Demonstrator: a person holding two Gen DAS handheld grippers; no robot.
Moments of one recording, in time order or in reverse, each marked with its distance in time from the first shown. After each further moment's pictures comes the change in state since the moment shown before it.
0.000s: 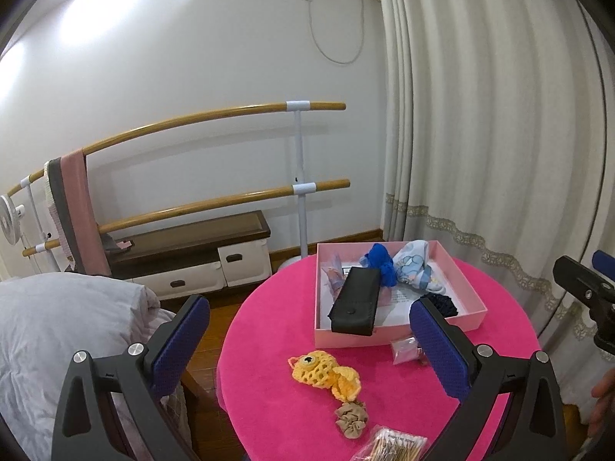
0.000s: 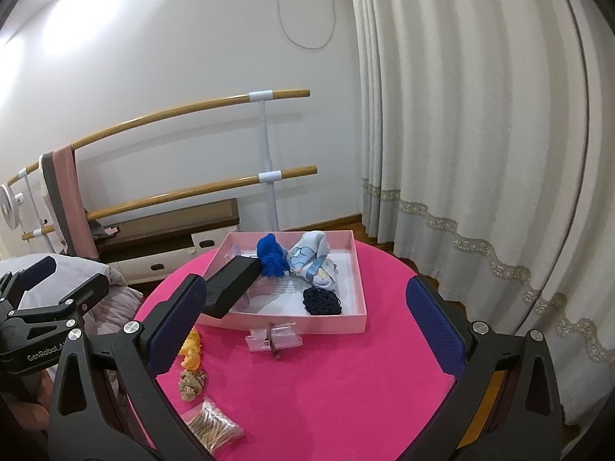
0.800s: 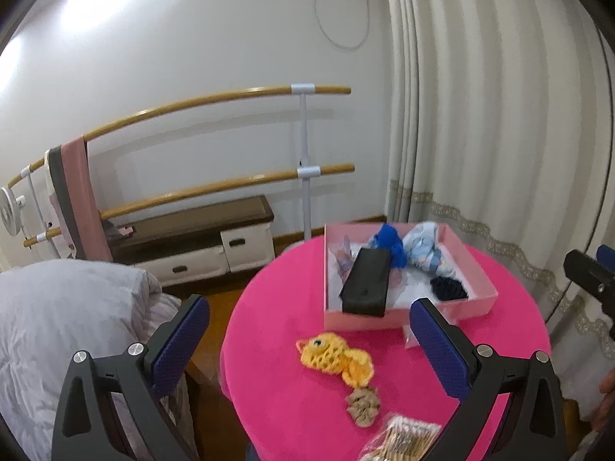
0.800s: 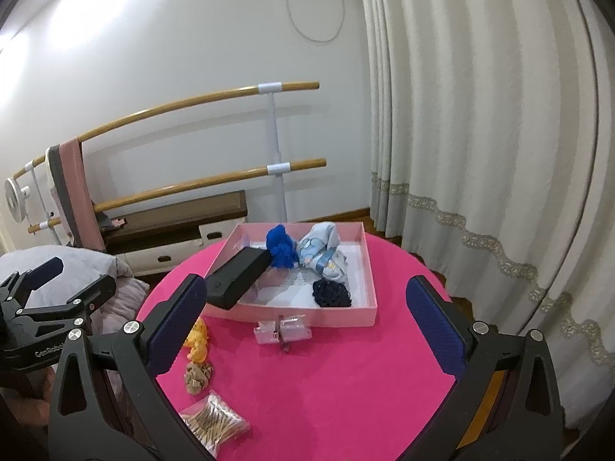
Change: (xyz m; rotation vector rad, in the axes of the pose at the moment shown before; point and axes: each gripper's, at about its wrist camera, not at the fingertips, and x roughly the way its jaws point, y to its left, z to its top) left arm 0.029 0.010 -0.011 -0.007 0.073 0.012; right arm 0.013 0.002 -0.009 -0.011 0.052 0.042
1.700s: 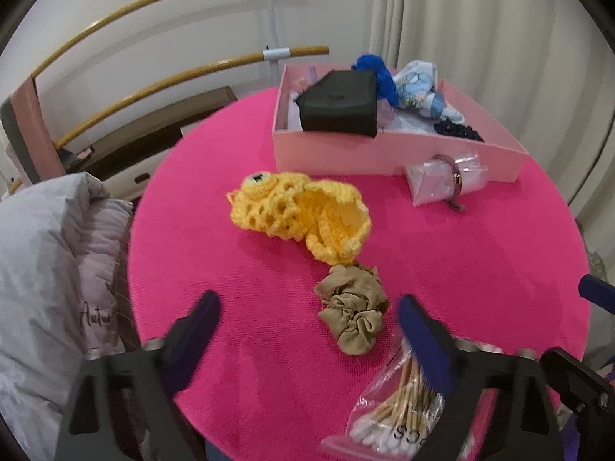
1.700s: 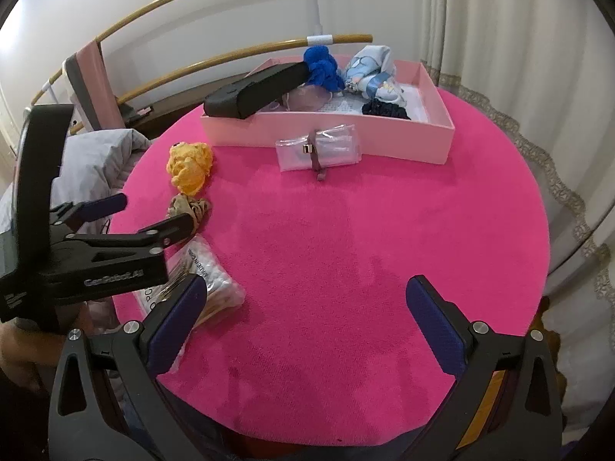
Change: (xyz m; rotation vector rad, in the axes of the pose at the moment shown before) left arm 0.166 -0.024 -0.079 0.045 0.388 -0.098; right arm 0.077 0.007 -0.125 -0.068 0.422 0.150
